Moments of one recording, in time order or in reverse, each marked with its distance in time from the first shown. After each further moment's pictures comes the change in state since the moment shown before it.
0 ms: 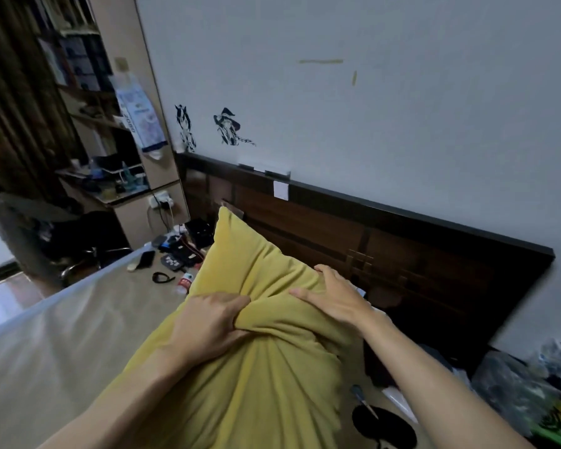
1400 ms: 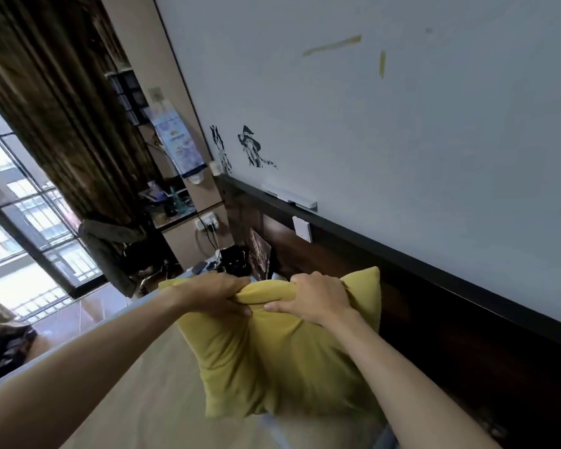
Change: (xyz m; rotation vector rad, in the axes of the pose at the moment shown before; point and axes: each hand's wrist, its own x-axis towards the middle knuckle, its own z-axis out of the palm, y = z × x) left_hand 0.354 -0.179 0.180 0.124 -0.836 -0.311; right_hand 0.379 0.059 -0.106 -0.332 0.092 -0.596
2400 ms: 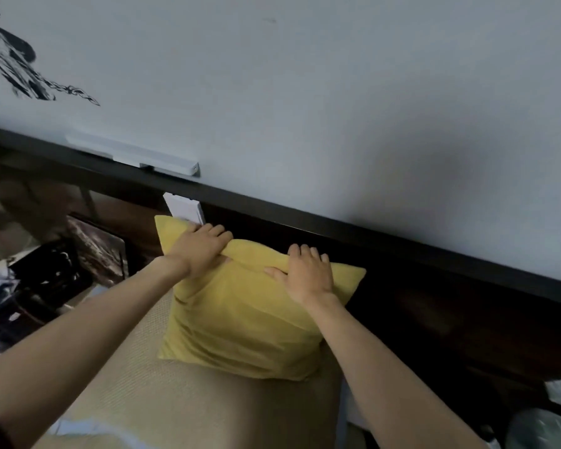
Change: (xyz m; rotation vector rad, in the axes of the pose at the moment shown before) left_hand 0.374 -0.080 0.085 0.105 0.181 0.405; right_hand 0.111 0.159 0.129 -0.263 -0.044 0.805
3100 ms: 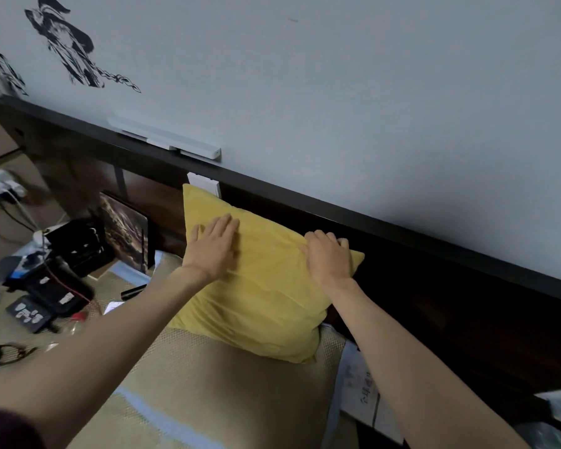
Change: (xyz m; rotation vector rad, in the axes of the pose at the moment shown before) left_hand -0.066 0.069 0.012 -0.223 0.150 -0.385; right_hand -0.035 0.023 -0.028 -0.004 0.080 -0.086
